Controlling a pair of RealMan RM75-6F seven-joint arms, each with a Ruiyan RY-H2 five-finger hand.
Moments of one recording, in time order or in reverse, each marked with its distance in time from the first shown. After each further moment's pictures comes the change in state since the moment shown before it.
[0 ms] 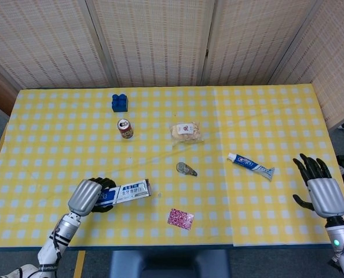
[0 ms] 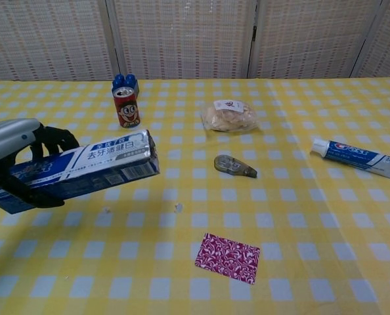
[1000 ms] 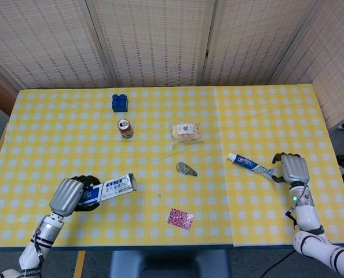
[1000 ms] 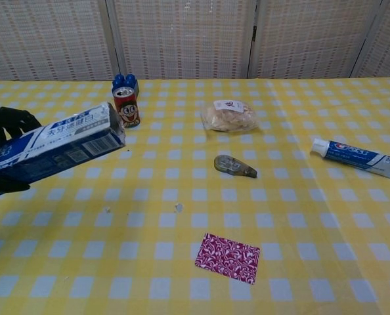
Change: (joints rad) left arm 0.045 0.110 0.006 -0.018 0.030 0.063 -0.131; right arm 0.294 -0.283 0.138 0.225 0.571 -0.388 -0.304
